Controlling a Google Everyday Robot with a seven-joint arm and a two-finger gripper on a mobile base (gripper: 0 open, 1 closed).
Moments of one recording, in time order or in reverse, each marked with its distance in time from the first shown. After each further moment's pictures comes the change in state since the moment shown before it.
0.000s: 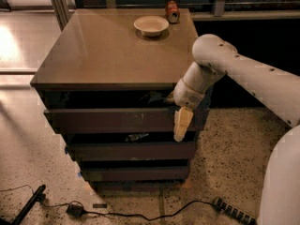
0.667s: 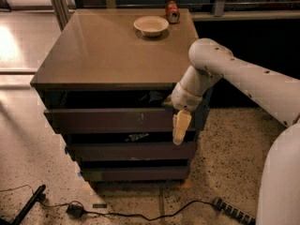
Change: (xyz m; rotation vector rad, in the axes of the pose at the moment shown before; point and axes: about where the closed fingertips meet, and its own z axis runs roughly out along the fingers) arm 0.000 0.004 0.014 -0.031 0.006 -0.016
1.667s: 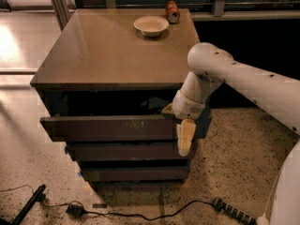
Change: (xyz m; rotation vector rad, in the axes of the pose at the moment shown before) arm 0.003 0.044 0.006 -0.088 0.038 -0.046
